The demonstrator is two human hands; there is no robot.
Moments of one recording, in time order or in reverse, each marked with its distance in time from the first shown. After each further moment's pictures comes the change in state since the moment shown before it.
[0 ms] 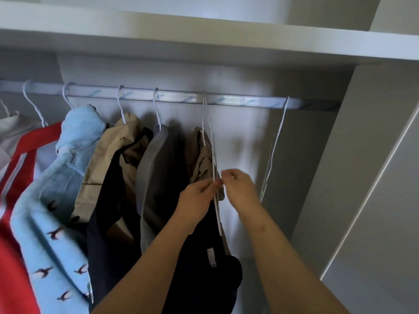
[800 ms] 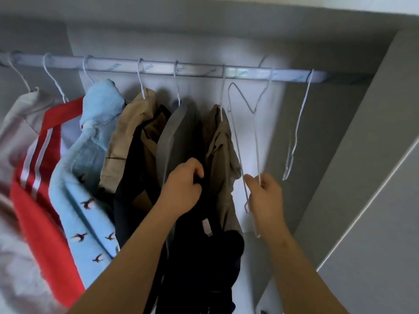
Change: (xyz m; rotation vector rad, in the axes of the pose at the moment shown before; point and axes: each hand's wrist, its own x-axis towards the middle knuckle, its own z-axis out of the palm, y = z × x) left_hand -0.036 0.002 -0.077 0.584 0.009 0.124; right_hand -0.048 0.040 0.027 0.253 0.253 0.035
